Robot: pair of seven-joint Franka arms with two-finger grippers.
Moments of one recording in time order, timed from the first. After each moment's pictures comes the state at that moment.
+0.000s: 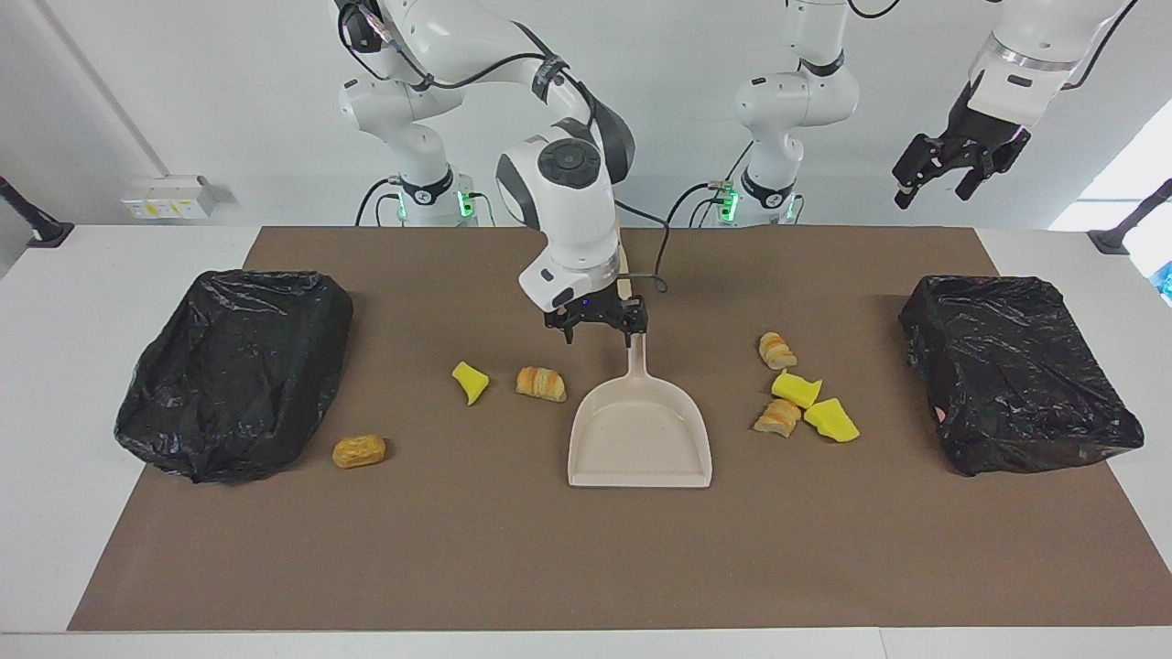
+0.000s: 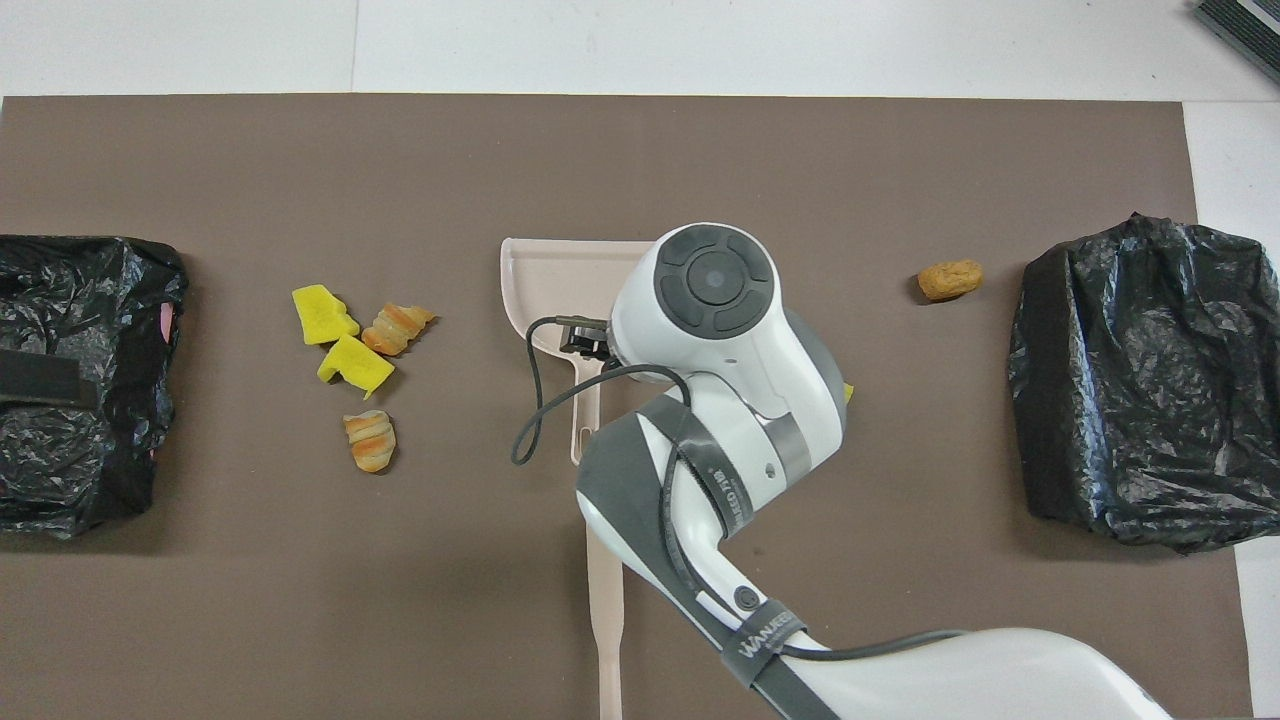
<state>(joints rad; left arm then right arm) 0.06 -0.19 -0.08 -1.68 -0.03 1.50 -0.15 0.48 0.42 0.13 -1.55 0.04 2.07 0.77</state>
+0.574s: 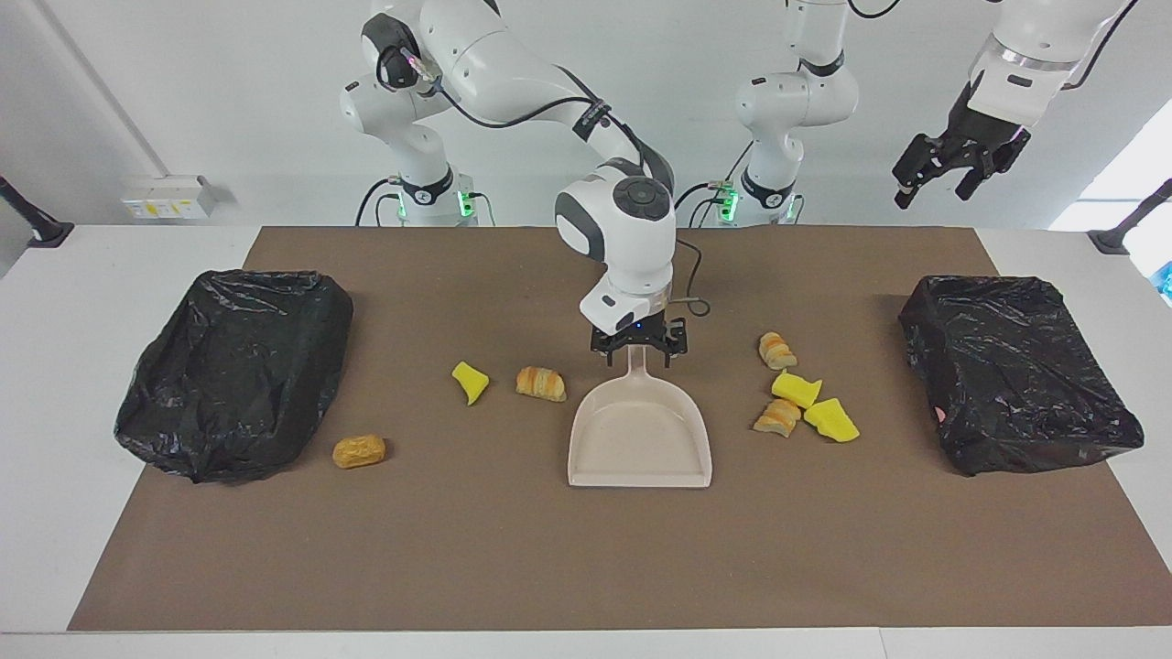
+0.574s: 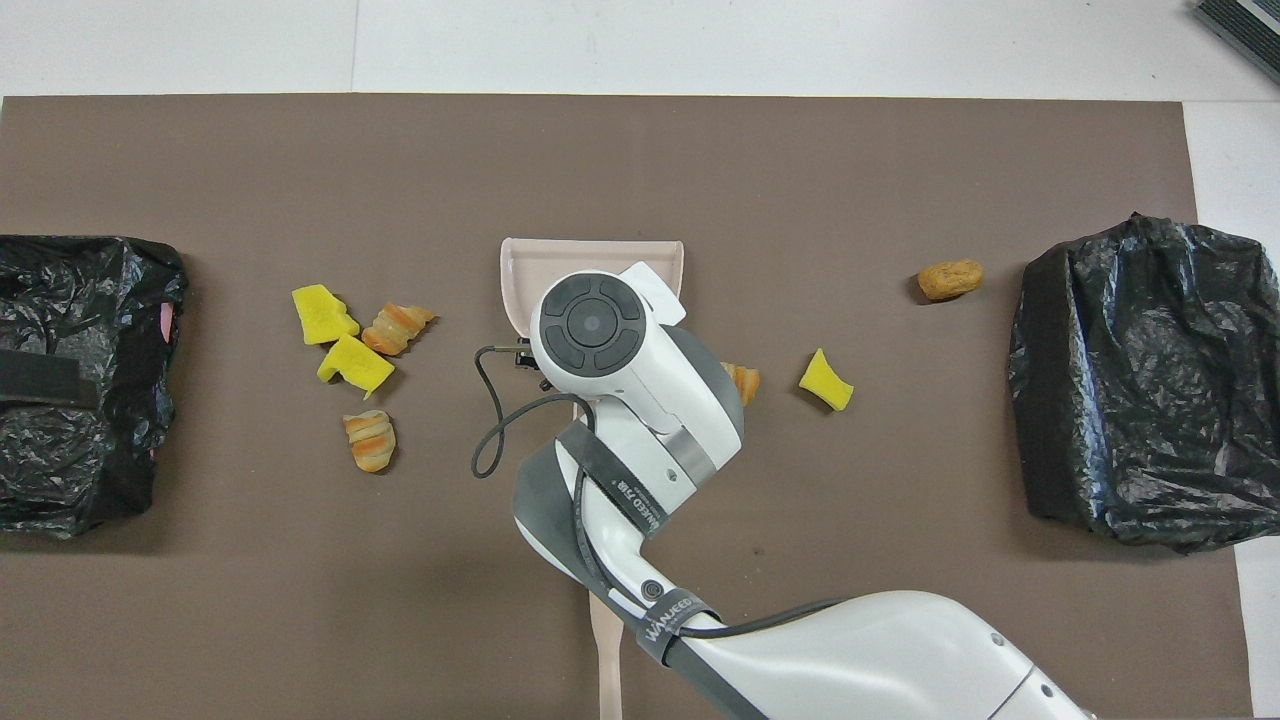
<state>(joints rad) 0.06 -0.19 -0.08 -1.68 -0.03 1.50 -0.15 0.55 0.55 0.13 -1.48 -0.08 2.12 0.80</state>
